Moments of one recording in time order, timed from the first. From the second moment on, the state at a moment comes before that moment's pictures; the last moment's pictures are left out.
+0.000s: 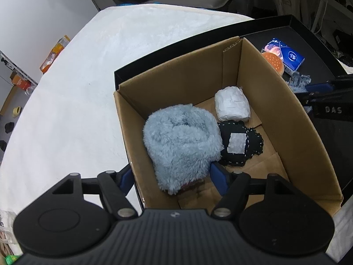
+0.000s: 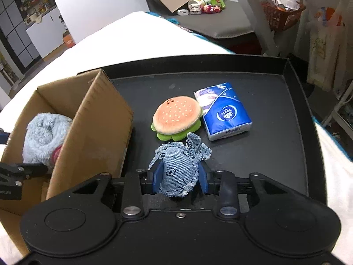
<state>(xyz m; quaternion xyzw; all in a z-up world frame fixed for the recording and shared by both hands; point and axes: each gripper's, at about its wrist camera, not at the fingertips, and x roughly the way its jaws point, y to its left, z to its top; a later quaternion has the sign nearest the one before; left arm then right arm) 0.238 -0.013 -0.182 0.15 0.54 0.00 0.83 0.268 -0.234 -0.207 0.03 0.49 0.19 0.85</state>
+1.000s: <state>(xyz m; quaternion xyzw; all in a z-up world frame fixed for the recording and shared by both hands) 0.197 0.017 -0.157 0.09 0.51 -0.03 0.85 0.249 -0.204 -0.104 0.00 0.41 0.18 0.89</state>
